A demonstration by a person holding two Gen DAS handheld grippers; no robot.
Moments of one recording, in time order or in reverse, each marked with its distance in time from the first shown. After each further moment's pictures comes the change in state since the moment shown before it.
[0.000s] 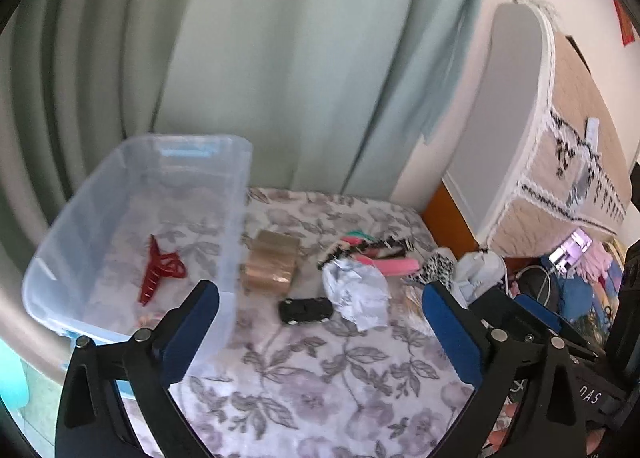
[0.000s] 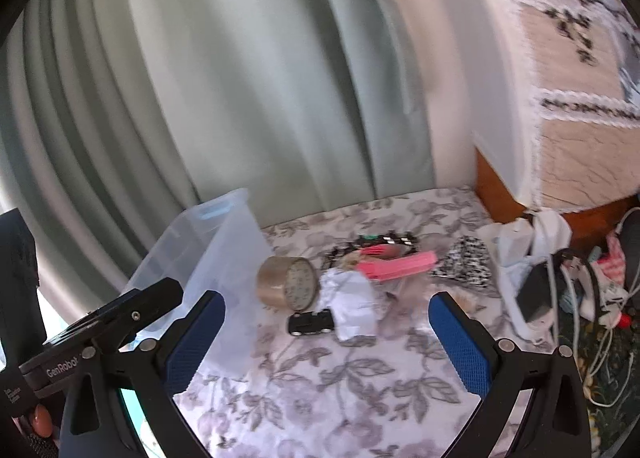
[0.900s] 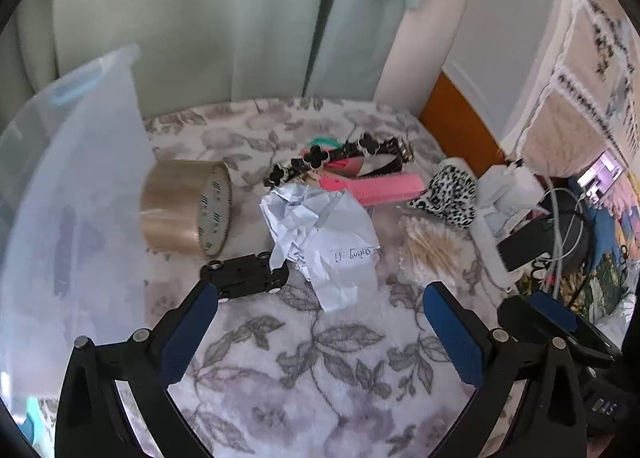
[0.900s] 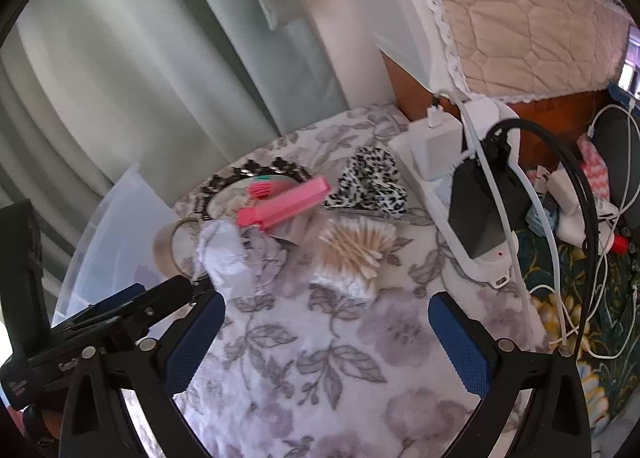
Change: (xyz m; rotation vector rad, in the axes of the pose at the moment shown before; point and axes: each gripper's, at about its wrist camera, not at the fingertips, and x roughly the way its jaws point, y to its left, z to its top) left arm 0.141 -0.050 -0.024 0.122 0.307 0.002; right arm 0.062 -0.103 -0.034 0.179 0.211 -0.116
